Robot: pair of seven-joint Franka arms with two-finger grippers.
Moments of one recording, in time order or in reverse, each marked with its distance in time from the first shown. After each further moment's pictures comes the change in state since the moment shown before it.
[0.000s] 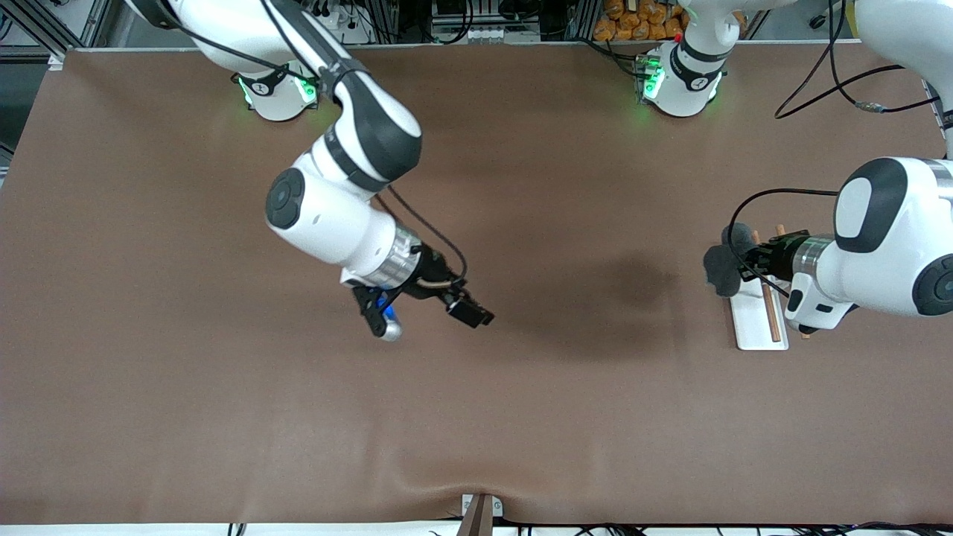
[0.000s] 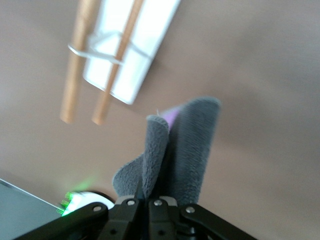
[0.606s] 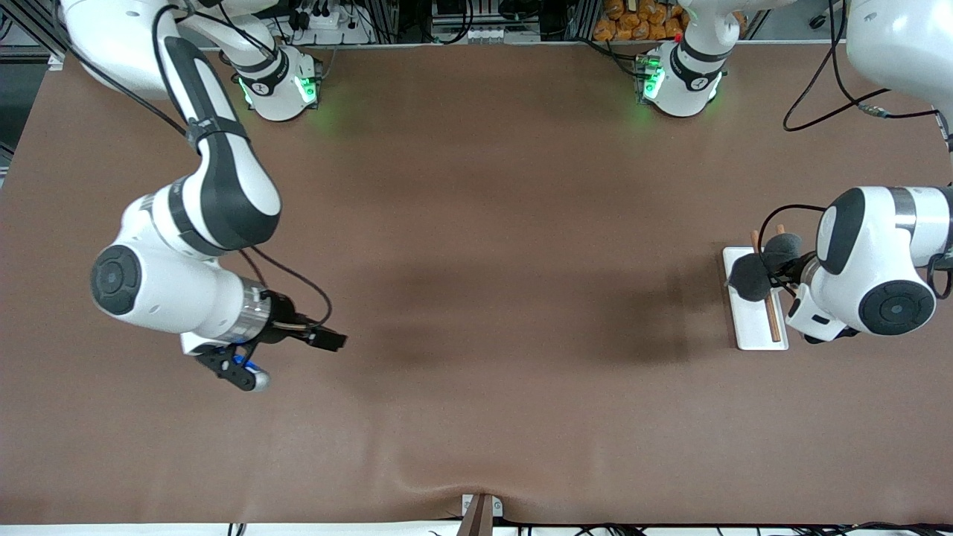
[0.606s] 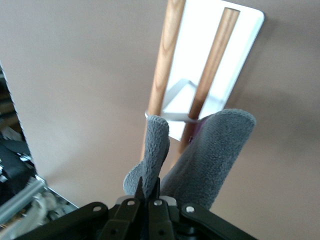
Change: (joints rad) left arm 0.016 0.085 0.001 -0.002 0.288 0.039 0.152; right arm -0.282 -0.022 -0.004 0.037 -0.295 -0.378 -0.609
